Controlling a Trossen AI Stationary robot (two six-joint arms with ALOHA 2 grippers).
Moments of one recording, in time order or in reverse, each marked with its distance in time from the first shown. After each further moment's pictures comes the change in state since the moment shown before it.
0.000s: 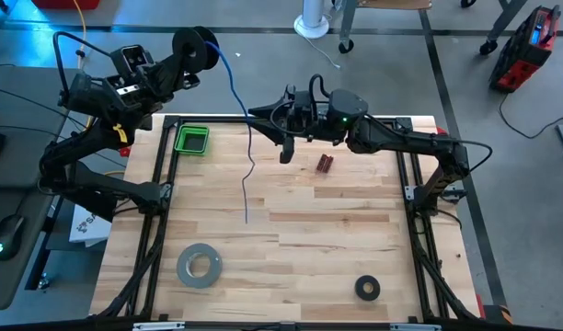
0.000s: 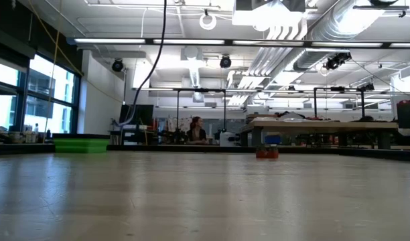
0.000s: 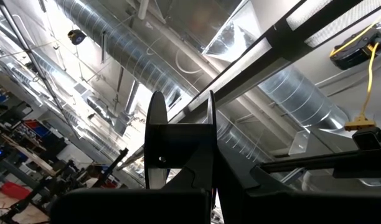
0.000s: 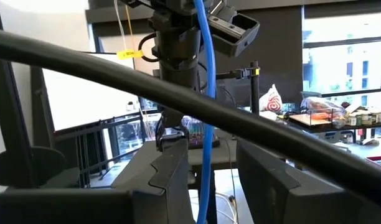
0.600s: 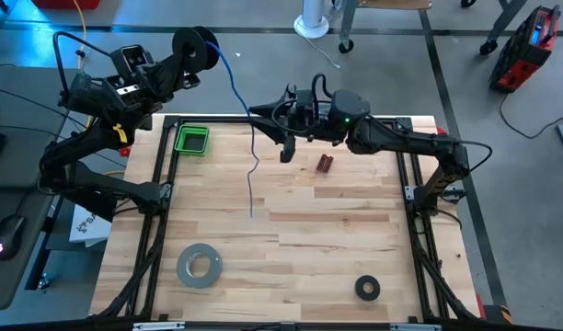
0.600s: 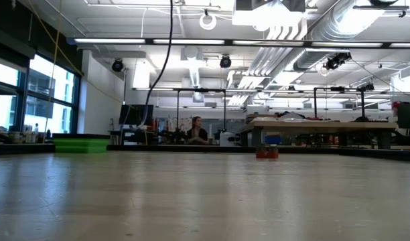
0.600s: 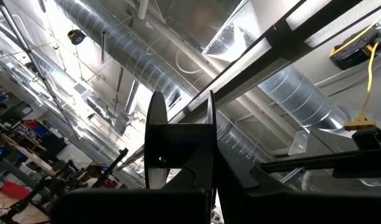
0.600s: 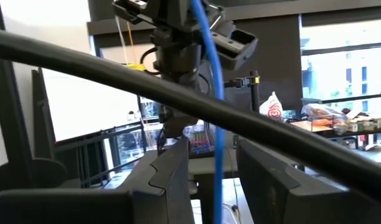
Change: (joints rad) left arm 0.000 0.000 0.000 0.000 0.000 0.000; right arm 0.004 -0.001 0.000 0.039 0.012 0.018
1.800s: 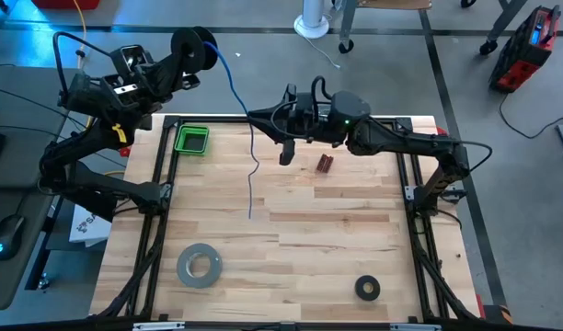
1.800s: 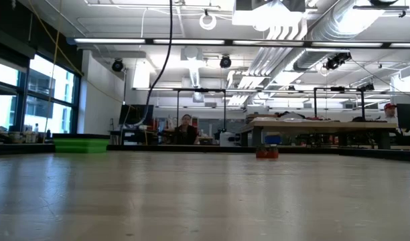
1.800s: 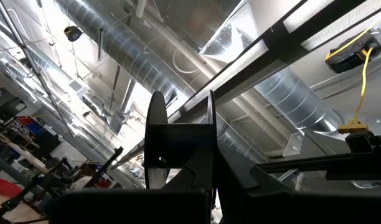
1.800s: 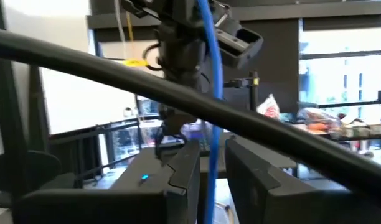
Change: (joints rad) left arm 0.000 -0.001 0.000 0.008 0.008 -0.027; right arm 0.010 0.000 0.000 -0.003 0.013 -0.048
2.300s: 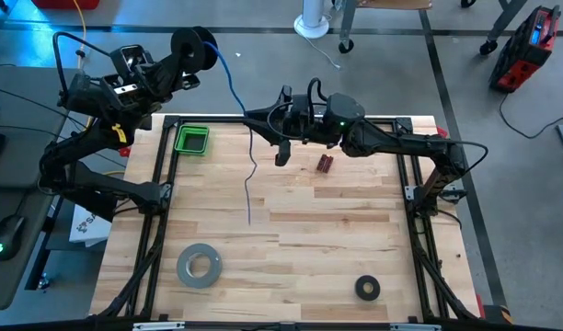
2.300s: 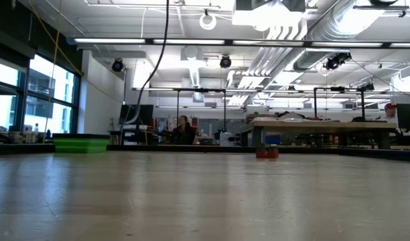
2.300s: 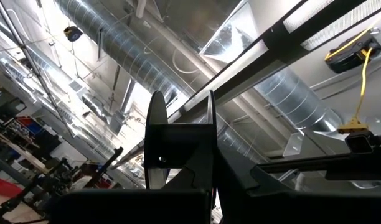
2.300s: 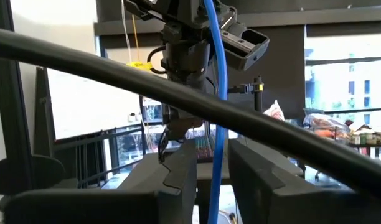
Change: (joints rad) left arm 0.000 0.000 0.000 0.000 0.000 0.000; right arm 0.000 0.028 0.000 0.061 -0.020 0.004
